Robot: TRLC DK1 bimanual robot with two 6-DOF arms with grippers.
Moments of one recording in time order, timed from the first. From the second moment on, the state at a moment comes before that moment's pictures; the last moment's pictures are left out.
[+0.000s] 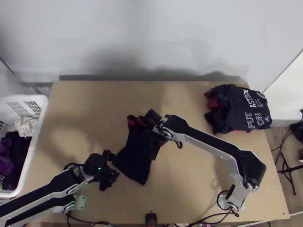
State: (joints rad) left arm -0.86 0.87 0.40 -0.33 0.02 0.93; right arm 0.93 1.84 1.54 -0.95 -0.19 -0.22
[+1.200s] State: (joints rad) left arm -0.85 1.10 0.34 -0.02 -0.01 1.01; right arm 0.93 1.83 1.54 -0.95 -0.19 -0.21
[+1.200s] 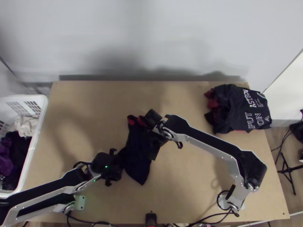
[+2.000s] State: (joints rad) left arm -0.77 1.12 0.50 -0.27 0.17 0.99; right arm 0.93 1.82 1.54 -0.95 -0.19 -0.22
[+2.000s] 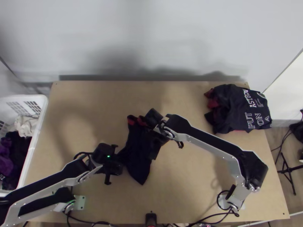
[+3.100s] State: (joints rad) left arm -0.68 0.94 0.72 -0.72 0.33 0.91; right arm 0.91 1.78 1.54 -0.95 -0.19 -0.21
